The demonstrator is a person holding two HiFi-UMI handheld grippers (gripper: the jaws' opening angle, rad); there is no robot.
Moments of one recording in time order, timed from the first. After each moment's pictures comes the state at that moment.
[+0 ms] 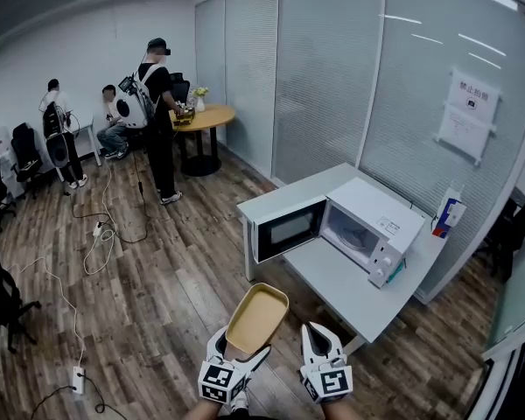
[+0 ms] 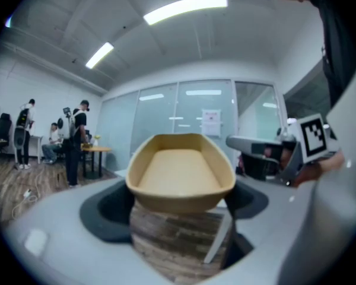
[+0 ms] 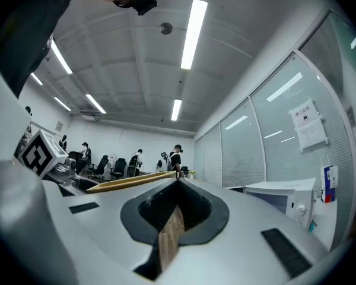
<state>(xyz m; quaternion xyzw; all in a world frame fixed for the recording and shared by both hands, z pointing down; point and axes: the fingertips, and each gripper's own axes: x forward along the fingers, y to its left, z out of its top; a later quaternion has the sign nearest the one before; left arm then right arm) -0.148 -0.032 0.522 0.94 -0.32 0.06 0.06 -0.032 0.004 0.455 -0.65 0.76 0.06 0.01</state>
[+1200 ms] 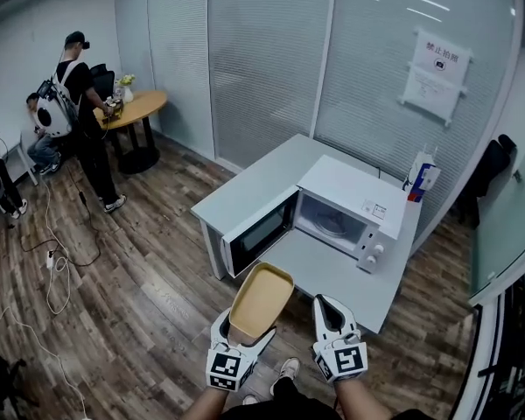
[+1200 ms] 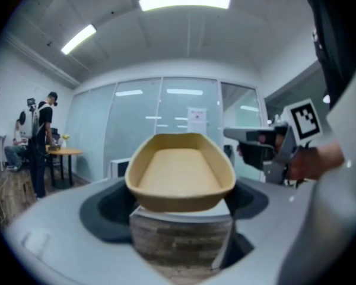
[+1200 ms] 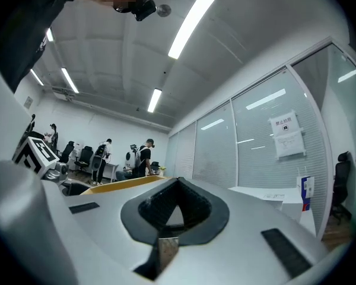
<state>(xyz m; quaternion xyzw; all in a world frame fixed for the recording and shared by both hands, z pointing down) -0.072 -0.198 0.534 0.98 -0.20 0.06 0.04 0.043 -0.136 0.446 -0.75 0.65 0.08 -0.02</state>
